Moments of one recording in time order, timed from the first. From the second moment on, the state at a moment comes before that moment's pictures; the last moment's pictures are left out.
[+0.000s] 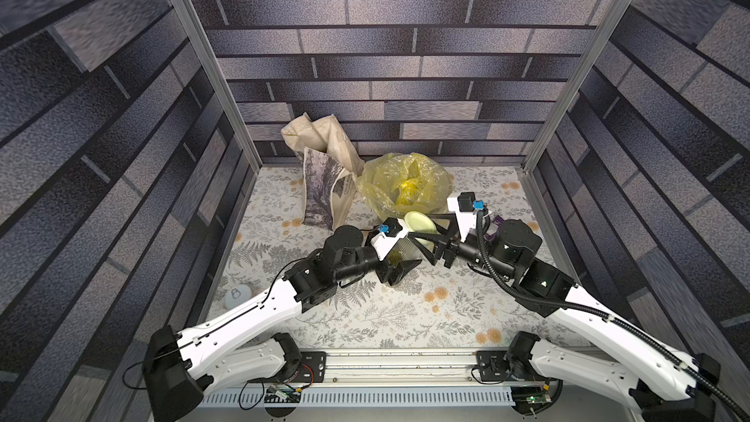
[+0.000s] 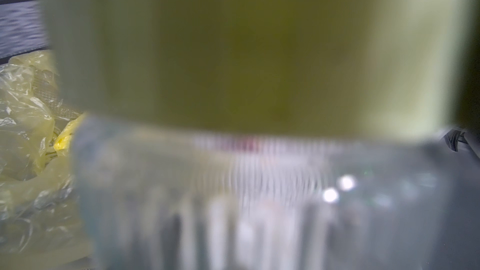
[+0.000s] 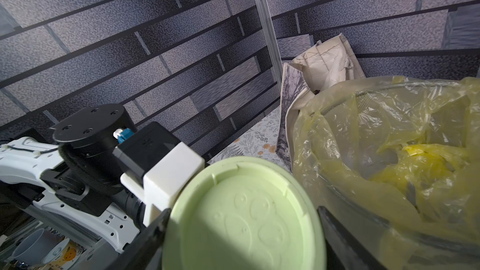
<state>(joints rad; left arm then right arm) -0.89 1.04 0.84 -0.04 0.27 0.05 0.85 0.90 0.91 -0.08 -0.21 0.34</state>
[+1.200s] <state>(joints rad) -0.75 1.00 0.84 -0.05 0.74 -0.02 0.84 0.88 0.88 0.05 -0.47 0.28</state>
